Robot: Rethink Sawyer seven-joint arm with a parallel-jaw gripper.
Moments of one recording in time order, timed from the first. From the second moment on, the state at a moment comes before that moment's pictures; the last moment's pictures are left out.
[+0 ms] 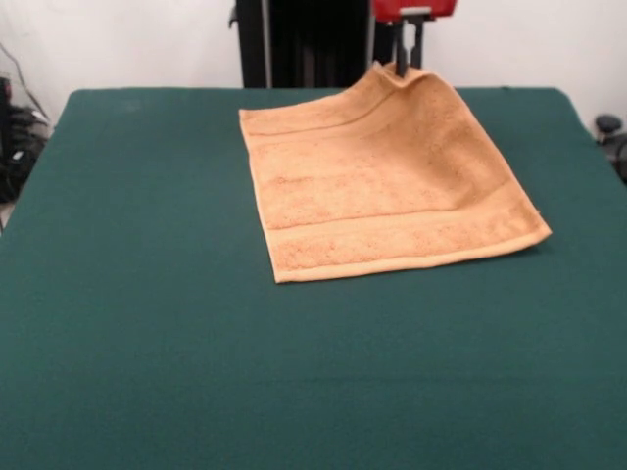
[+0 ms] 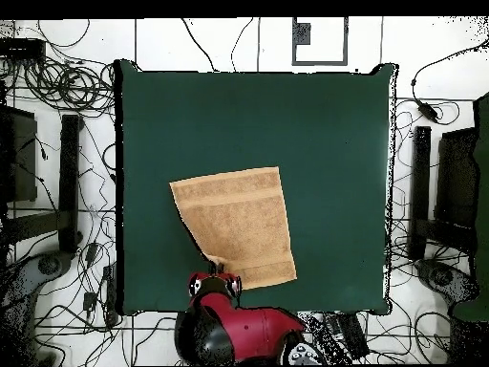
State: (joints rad) arm -0.18 -0.77 0.05 2.32 -0.29 -0.21 1.91
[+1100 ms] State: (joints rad) arm -0.10 -0.60 0.00 2.34 -0.22 -0.41 1.91
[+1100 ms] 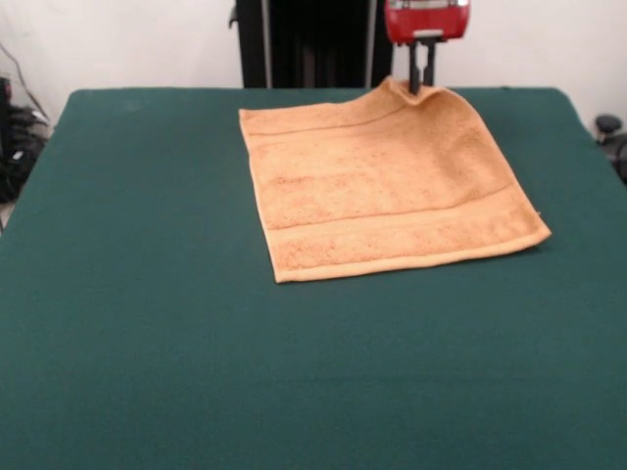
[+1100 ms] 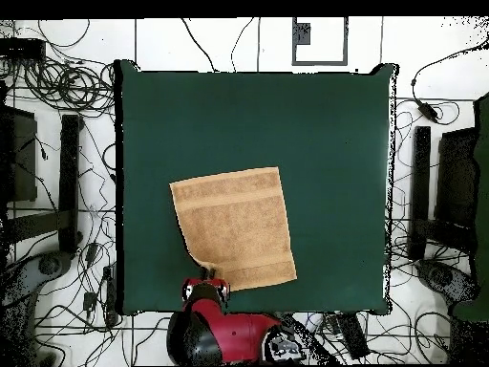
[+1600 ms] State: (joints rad) arm -0.10 -0.57 0.00 2.35 -0.20 -0.46 1.91
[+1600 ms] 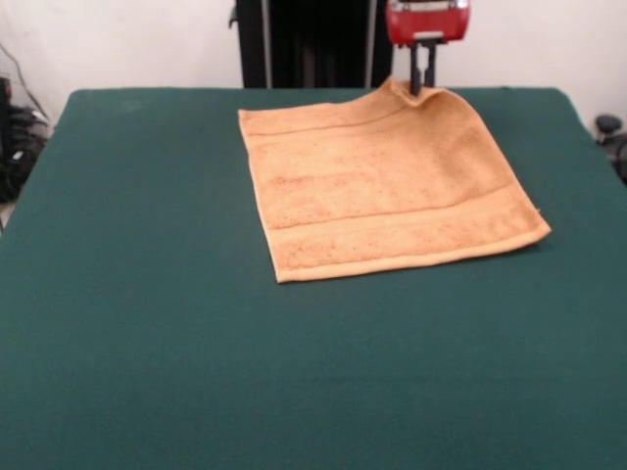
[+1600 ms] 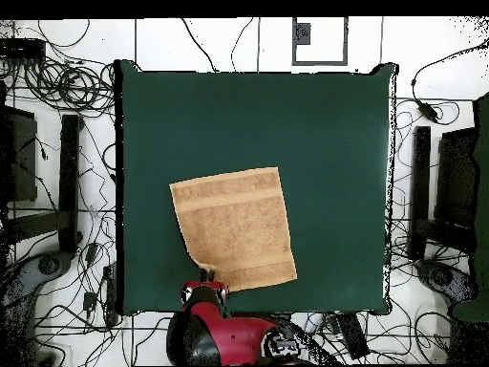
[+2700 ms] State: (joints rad) arm -0.10 -0.57 0.00 2.38 -0.18 -0.47 1.91
